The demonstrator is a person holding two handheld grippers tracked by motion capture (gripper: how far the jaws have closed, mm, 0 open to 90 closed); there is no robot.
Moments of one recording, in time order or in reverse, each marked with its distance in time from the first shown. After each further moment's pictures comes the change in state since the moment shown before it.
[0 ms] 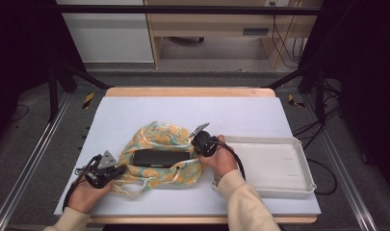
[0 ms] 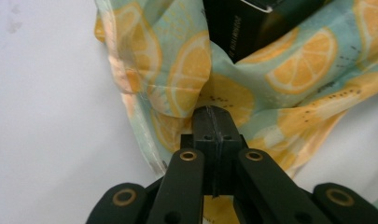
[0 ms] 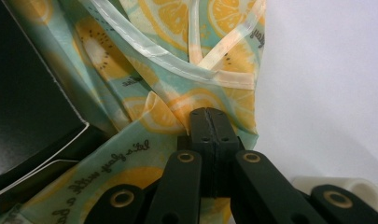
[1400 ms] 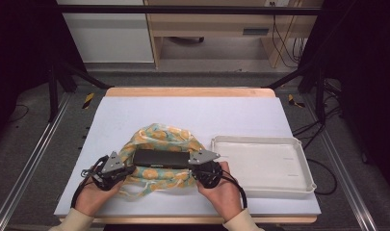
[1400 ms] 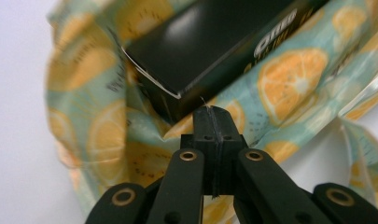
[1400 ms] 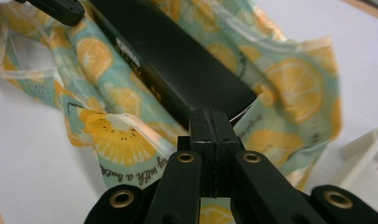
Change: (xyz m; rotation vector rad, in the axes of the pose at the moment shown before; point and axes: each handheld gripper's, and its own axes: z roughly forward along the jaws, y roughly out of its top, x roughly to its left) left arm -0.023 0.018 -0.003 -0.116 -0.051 0.048; right arm 0.082 -0.039 -0.076 -0.282 0.005 0.036
